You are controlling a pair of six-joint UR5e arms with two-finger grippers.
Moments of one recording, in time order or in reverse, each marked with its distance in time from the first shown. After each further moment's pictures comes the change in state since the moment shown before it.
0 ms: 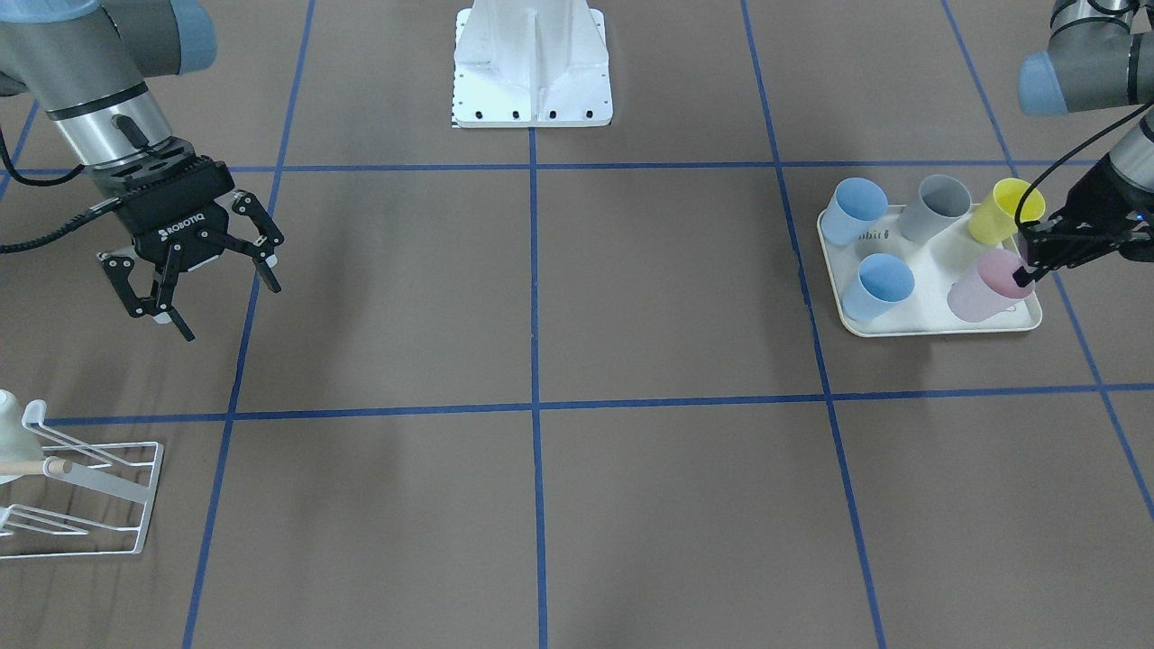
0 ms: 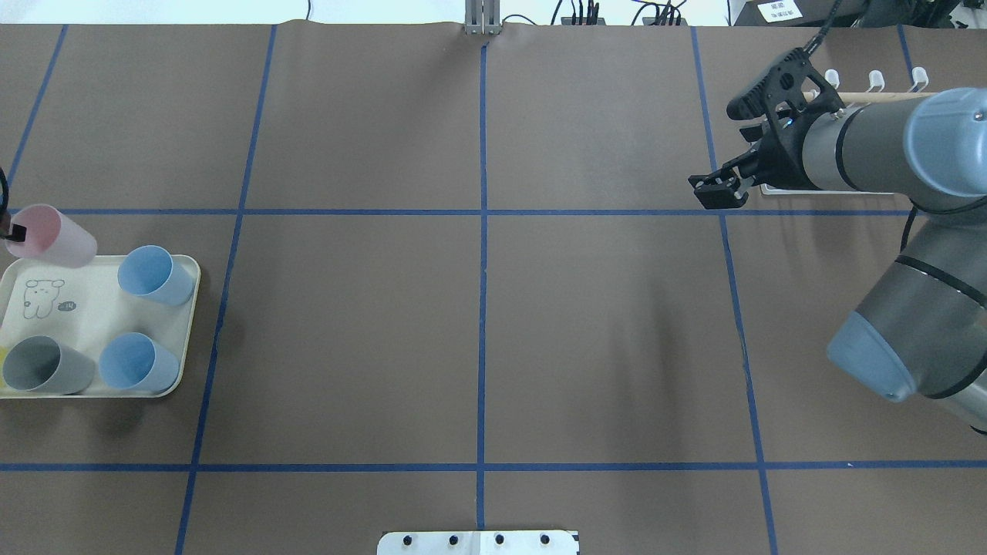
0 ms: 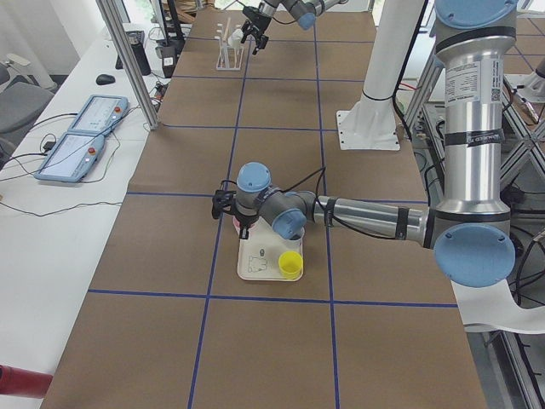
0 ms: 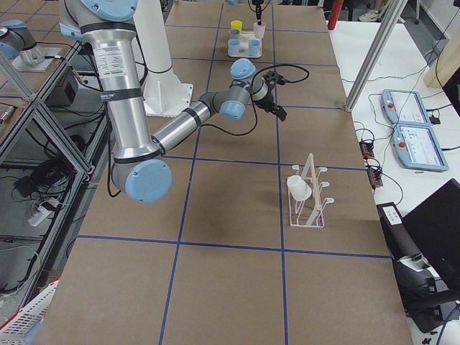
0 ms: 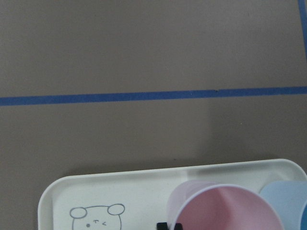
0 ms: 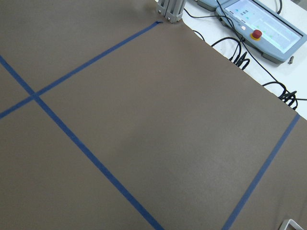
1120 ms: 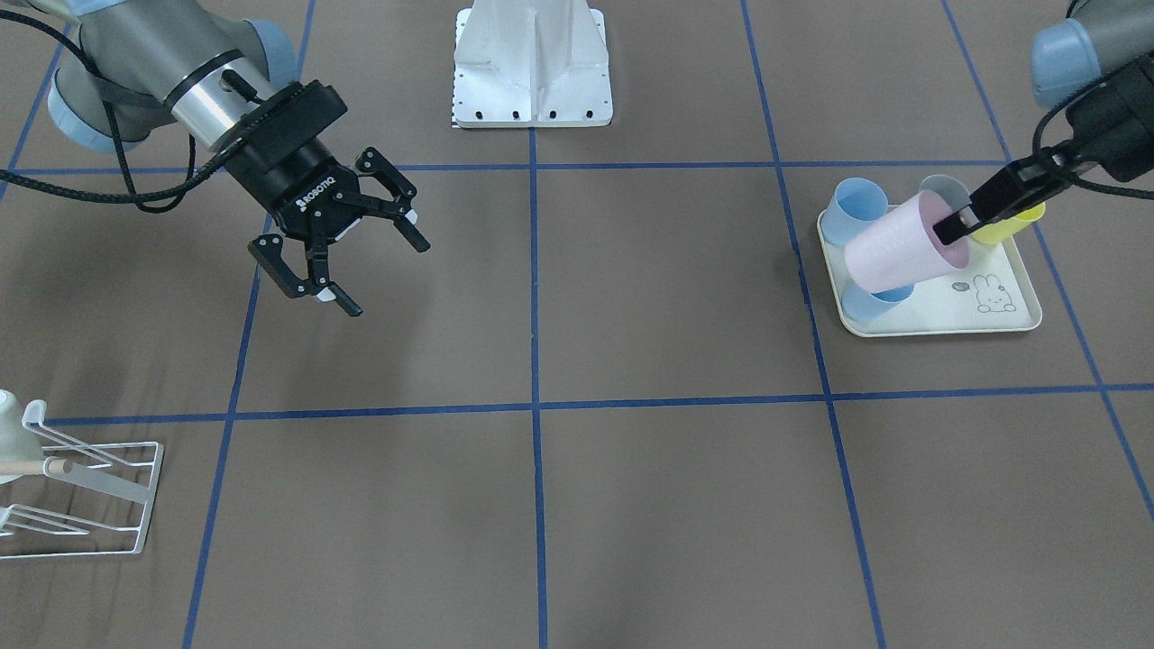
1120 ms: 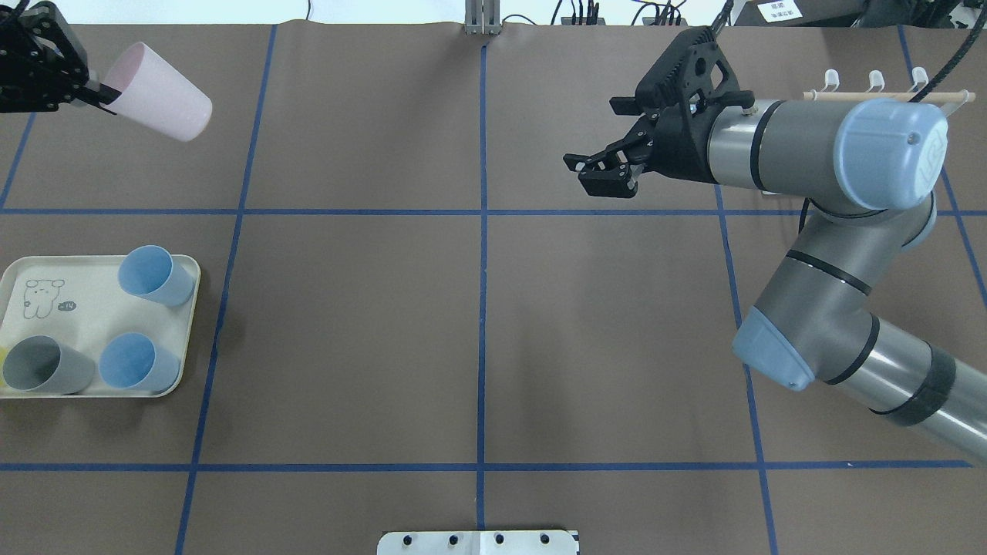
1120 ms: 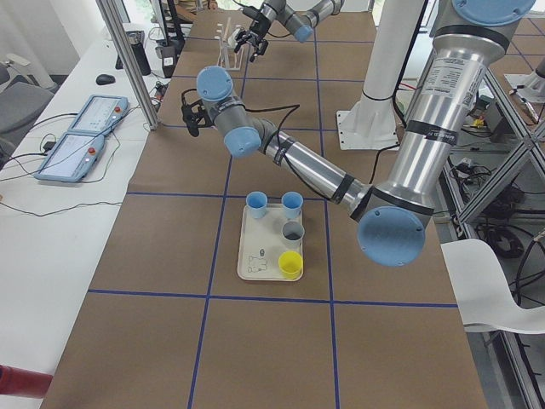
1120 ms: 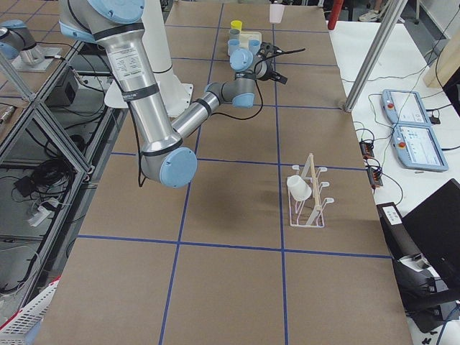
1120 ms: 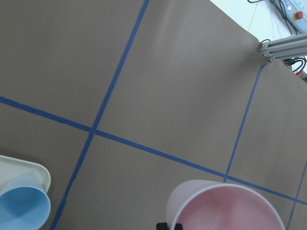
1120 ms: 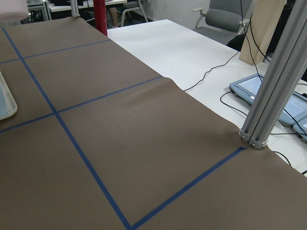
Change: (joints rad) left arm -0.071 -0.388 -0.081 0.063 -0.437 -0.779; right arm -0.096 0.176 -0.130 0.403 -0.021 0.069
